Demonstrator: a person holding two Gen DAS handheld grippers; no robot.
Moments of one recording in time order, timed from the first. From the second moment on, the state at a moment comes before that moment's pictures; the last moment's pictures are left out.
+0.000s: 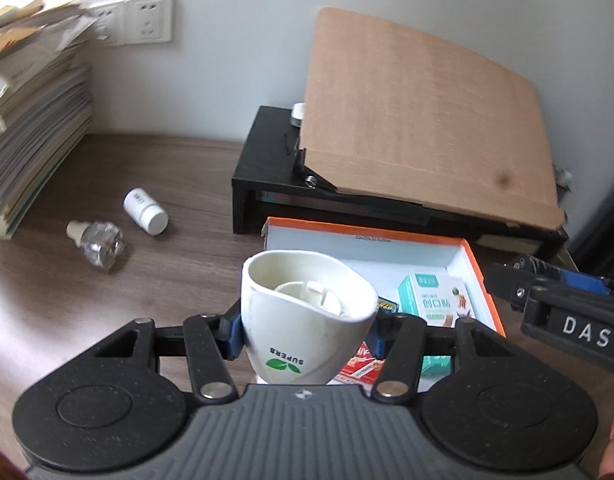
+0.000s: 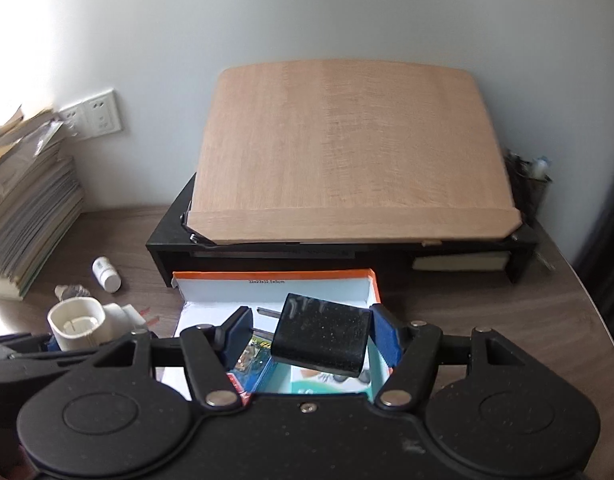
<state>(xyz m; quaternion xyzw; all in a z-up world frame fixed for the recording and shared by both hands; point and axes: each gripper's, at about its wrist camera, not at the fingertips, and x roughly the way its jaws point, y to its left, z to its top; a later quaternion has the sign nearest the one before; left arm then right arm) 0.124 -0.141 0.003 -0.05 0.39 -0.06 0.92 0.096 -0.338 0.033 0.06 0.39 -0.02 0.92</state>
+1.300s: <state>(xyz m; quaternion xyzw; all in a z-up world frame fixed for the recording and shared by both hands) 0.132 -0.171 -0.009 -0.03 0.41 -0.06 0.91 0.136 -0.360 0.016 0.07 0.40 0.04 0.91</state>
